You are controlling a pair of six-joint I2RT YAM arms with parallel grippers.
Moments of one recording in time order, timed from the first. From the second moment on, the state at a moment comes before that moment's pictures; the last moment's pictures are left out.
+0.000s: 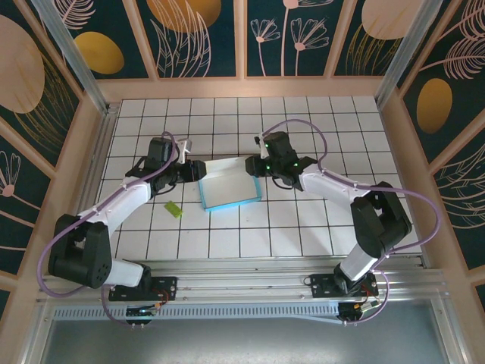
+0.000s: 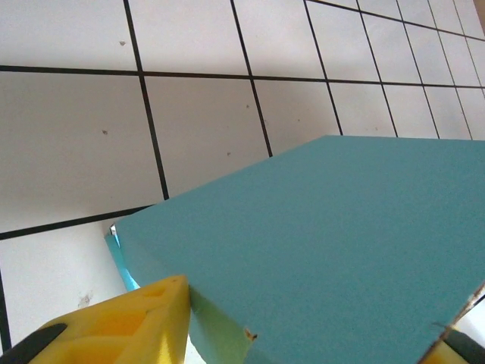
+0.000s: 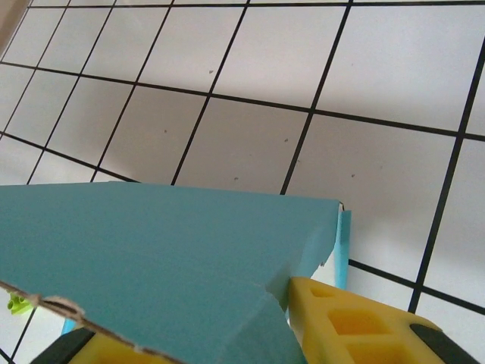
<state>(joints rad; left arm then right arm) -0.29 1.40 0.86 -0.24 0.39 -0.40 0.64 1.62 1.07 -0.15 -0.13 0.39</state>
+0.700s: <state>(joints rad) -0.32 1.28 0.62 -0.13 0.40 -0.54 0.72 1.57 0.92 -0.08 -0.11 0.43</state>
